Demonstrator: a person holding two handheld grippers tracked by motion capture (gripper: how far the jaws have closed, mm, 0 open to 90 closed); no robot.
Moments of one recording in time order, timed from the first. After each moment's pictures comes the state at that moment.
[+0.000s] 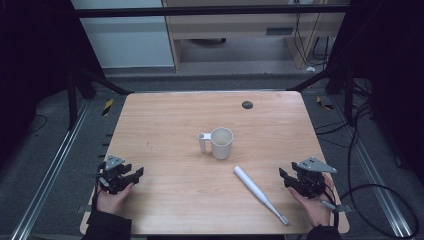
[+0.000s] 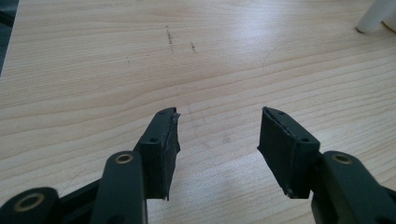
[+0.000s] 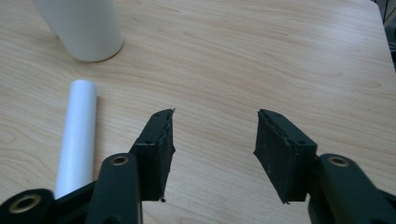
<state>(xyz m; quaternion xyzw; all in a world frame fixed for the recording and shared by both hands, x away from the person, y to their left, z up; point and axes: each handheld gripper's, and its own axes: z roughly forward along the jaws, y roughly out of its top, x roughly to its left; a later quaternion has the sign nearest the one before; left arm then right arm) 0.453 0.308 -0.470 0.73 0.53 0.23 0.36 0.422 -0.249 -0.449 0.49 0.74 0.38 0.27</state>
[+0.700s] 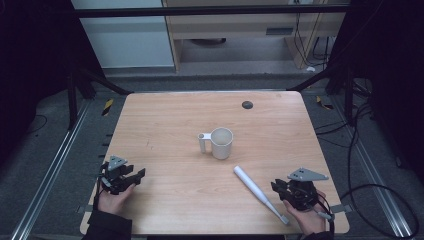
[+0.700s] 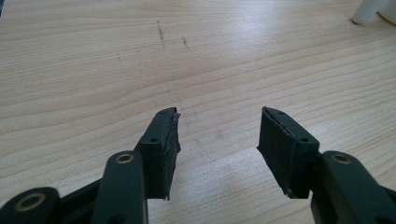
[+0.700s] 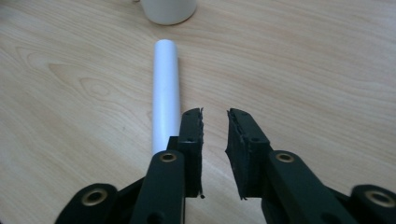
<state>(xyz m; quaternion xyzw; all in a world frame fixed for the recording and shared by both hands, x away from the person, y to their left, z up) 0.453 0.303 -0.472 0.74 0.52 0.22 0.35 0.395 -0.227 -0.452 0.47 0.78 0.39 0.17</state>
